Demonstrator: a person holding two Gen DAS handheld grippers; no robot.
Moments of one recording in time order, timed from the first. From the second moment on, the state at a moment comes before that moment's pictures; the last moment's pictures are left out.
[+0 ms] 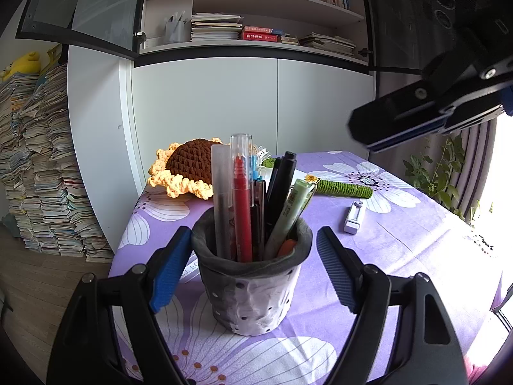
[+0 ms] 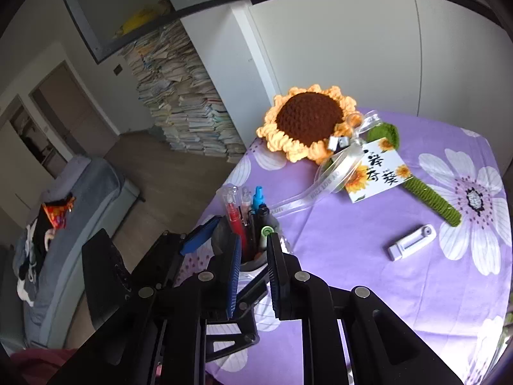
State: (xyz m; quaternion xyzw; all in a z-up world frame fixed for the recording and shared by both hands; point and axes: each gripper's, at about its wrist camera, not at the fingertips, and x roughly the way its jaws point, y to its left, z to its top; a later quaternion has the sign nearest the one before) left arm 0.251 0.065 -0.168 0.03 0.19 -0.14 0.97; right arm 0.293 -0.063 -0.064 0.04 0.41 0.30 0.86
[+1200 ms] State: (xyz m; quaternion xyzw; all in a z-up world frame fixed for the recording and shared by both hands) left arm 0.249 0.064 -0.169 0.03 0.19 -0.14 0.97; right arm 0.302 -0.134 -0.192 0.00 0.59 0.10 0.80
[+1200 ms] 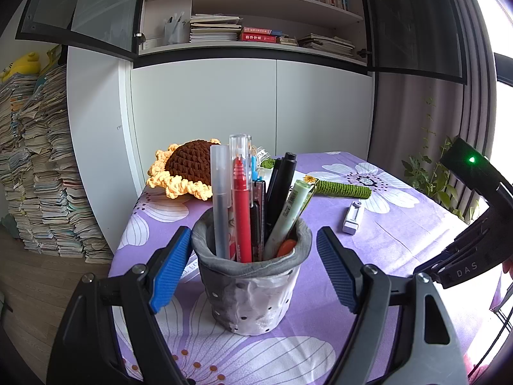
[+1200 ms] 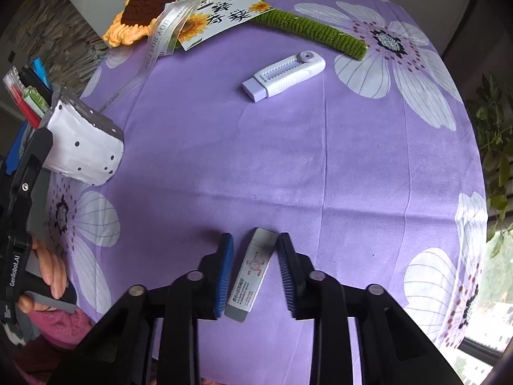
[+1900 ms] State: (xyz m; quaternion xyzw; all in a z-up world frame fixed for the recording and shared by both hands) left arm 0.249 0.064 -0.169 0.03 0.19 -0.14 0.97; right arm 0.272 -0.122 -0.108 0.02 0.47 0.18 0.86
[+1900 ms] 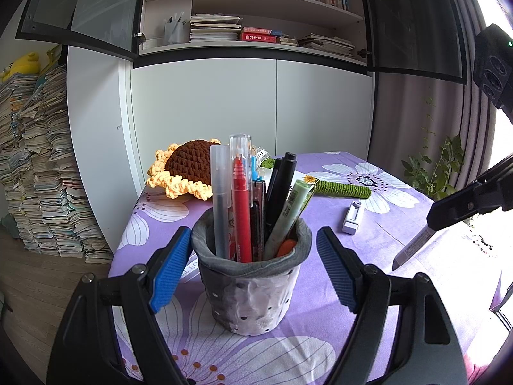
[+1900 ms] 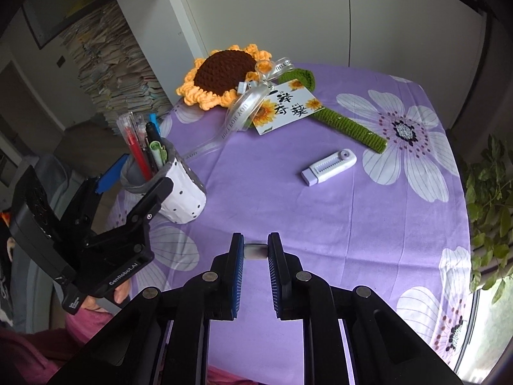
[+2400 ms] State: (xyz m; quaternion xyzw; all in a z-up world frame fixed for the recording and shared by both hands) left arm 0.249 0.064 -0.168 0.03 0.19 -0.14 0.97; right arm 0.272 -0.068 -0.048 0.02 0.39 0.31 0.87
